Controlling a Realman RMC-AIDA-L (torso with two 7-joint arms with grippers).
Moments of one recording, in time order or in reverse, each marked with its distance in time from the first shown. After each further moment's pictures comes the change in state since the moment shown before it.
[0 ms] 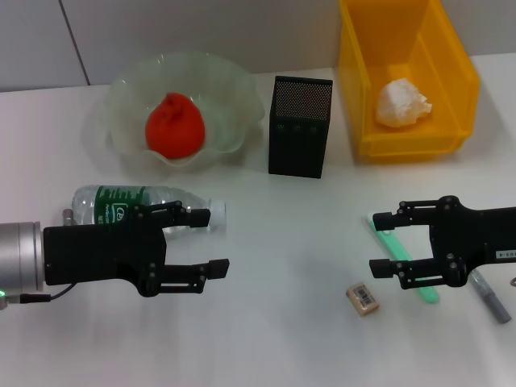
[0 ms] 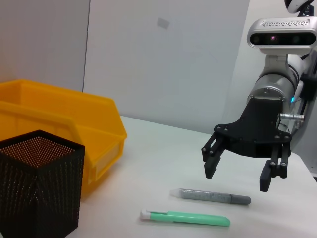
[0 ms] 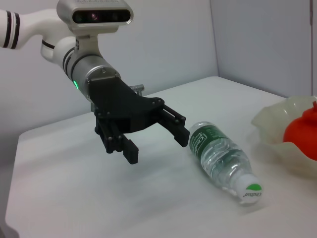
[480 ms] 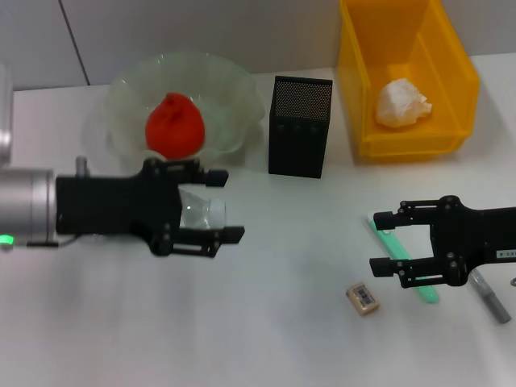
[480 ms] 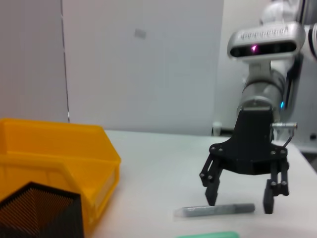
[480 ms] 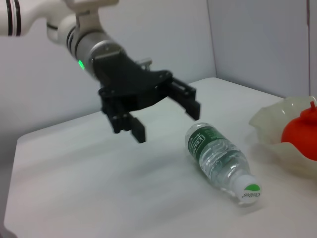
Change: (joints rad) left arm -0.046 -0.006 0.002 0.167 0.047 0.008 -0.052; right arm -0.001 0.000 0.008 0.005 0.000 0.001 0.006
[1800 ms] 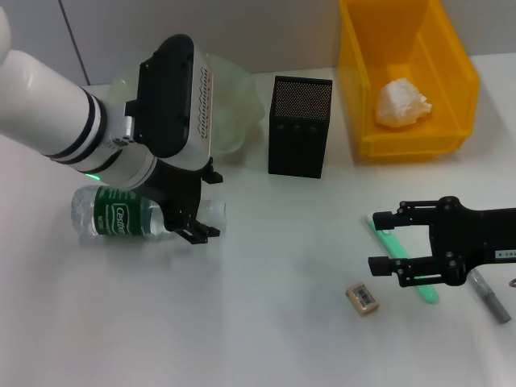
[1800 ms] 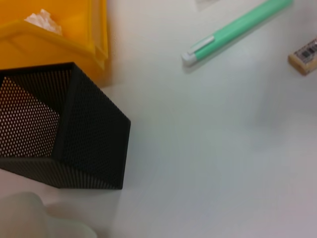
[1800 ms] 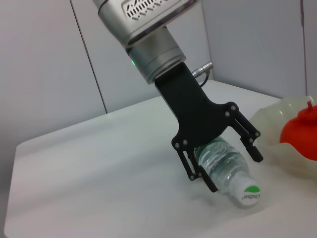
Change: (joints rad) left arm -0.281 -0.066 0.287 0.201 0.750 -0.273 -0.306; right arm -0.003 0.003 0.005 0.005 0.006 0.001 0.017
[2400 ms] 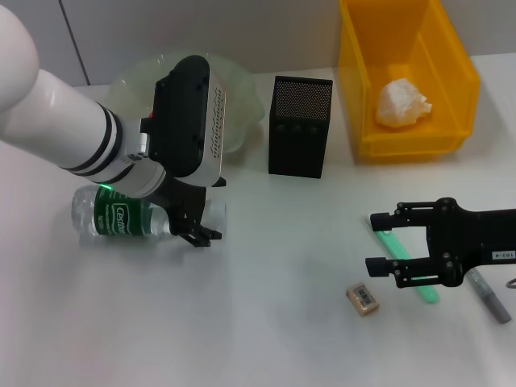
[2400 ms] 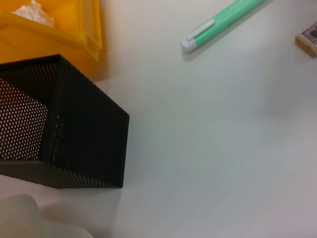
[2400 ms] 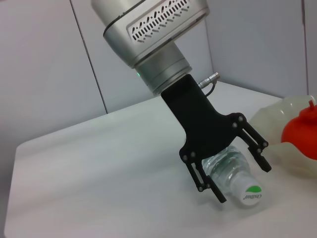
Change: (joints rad) left arm 0.003 -0.001 0.087 -0.039 -0.002 -0.100 0.000; right arm 0.000 0.006 0.000 0.000 -0.003 0.004 0.002
